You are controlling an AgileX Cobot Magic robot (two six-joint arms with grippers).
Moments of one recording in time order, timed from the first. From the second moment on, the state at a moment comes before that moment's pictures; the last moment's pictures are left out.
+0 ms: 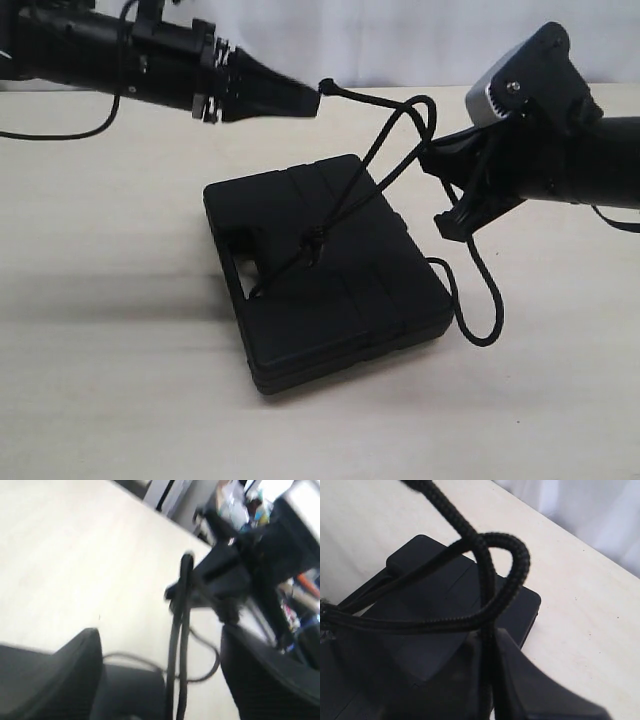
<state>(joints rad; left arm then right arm) -0.08 1.88 -1.27 -1.47 1.20 1.47 0.22 1.36 -0.73 1.51 0.41 -1.93</state>
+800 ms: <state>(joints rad) -0.21 1.87 -1.27 -1.63 1.07 1.52 0.22 1.36 -0.73 1.51 0.41 -1.93</state>
